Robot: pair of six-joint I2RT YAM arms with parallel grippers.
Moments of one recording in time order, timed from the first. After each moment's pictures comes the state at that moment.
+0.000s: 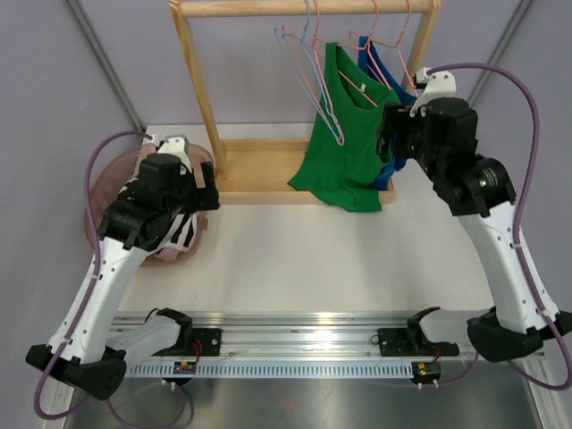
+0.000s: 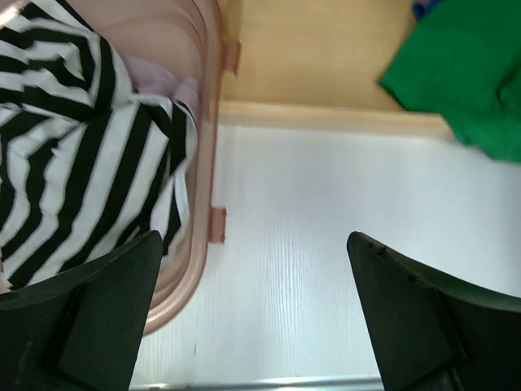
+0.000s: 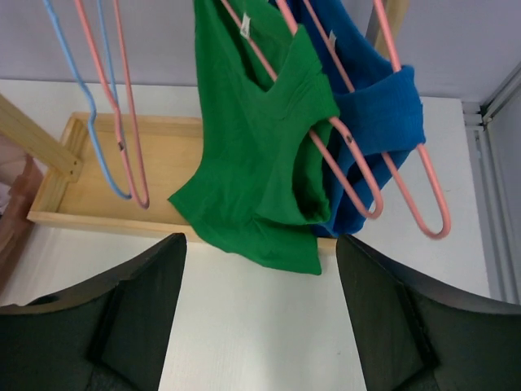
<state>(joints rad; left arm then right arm) -0.31 1.08 1.39 -0.93 -0.19 -0.31 0.45 1.24 1.76 -0.81 0.30 0.16</state>
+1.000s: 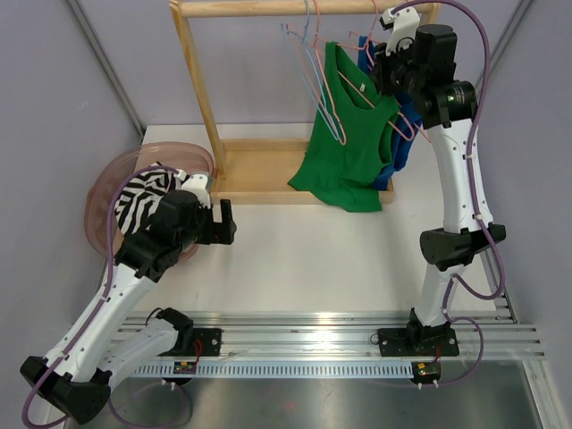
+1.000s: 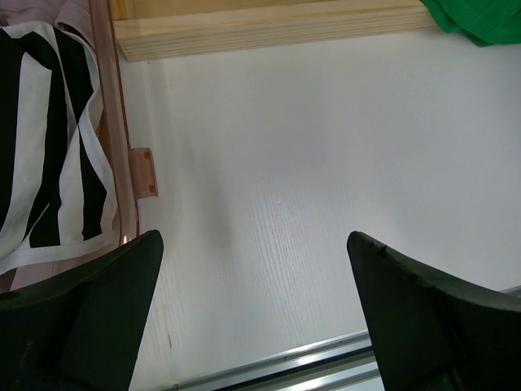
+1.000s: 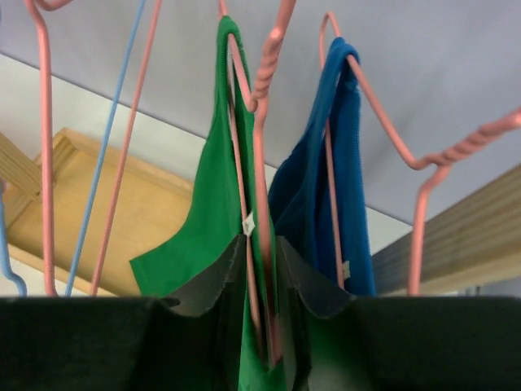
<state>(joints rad) -0.48 0.85 0.95 -0.76 -0.12 -0.31 0.24 1.92 2.54 -0.87 -0.10 -0.17</state>
